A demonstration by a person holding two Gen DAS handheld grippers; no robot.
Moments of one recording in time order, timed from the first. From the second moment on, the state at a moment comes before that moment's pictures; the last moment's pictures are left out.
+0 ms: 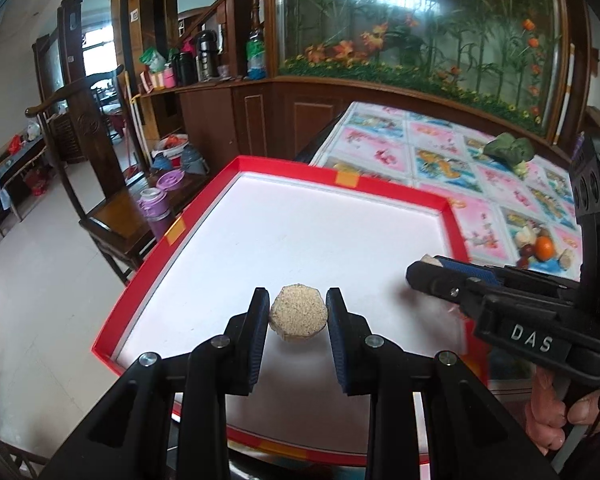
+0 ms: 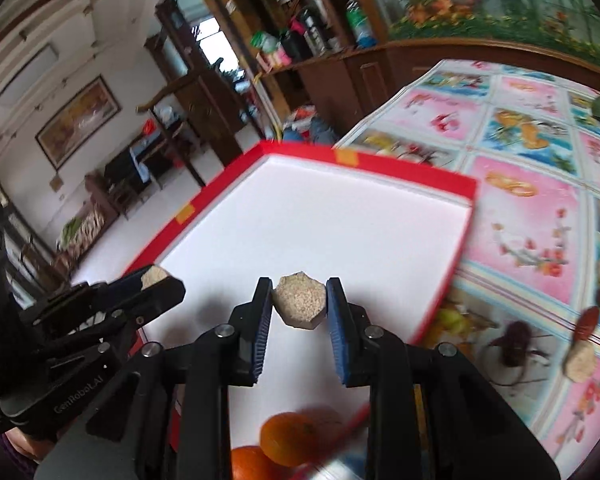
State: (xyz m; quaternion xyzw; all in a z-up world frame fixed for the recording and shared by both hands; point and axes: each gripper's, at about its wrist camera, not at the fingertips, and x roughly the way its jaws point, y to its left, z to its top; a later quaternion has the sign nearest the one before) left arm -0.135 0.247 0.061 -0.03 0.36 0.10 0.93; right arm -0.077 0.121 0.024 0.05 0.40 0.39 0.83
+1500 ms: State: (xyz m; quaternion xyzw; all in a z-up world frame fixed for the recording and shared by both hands) left arm -0.070 0.040 0.041 0.06 0.43 -0.08 0.90; right arm -0.032 -0.156 0.013 0.03 0.42 0.18 0.89
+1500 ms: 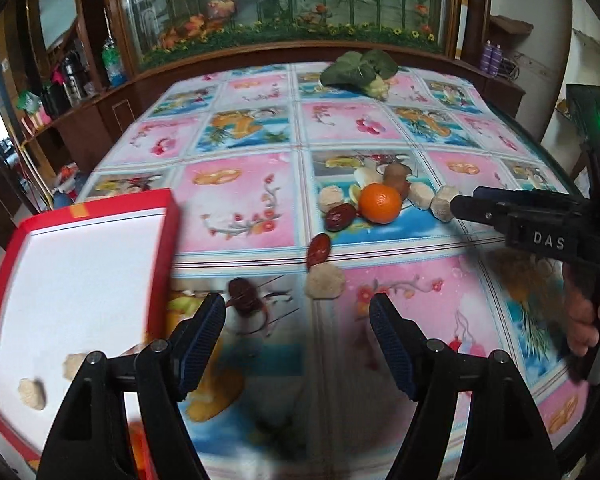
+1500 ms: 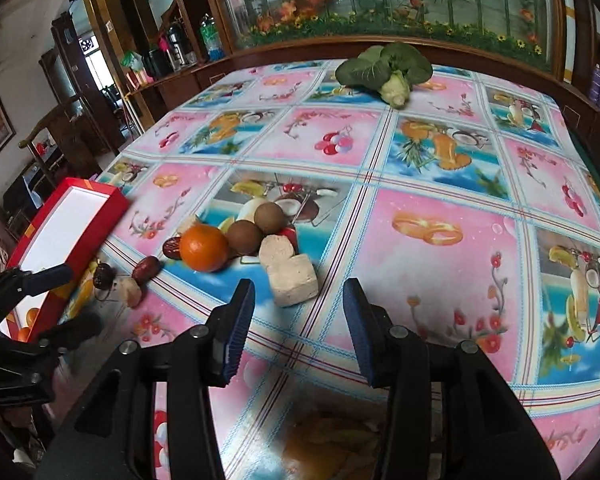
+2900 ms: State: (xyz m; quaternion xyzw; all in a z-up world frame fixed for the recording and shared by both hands) left arm -0.087 0.077 0.075 0.04 0.37 -0.06 0.93; right arm -0.030 -0.156 0.017 0.02 0.39 0.15 0.91
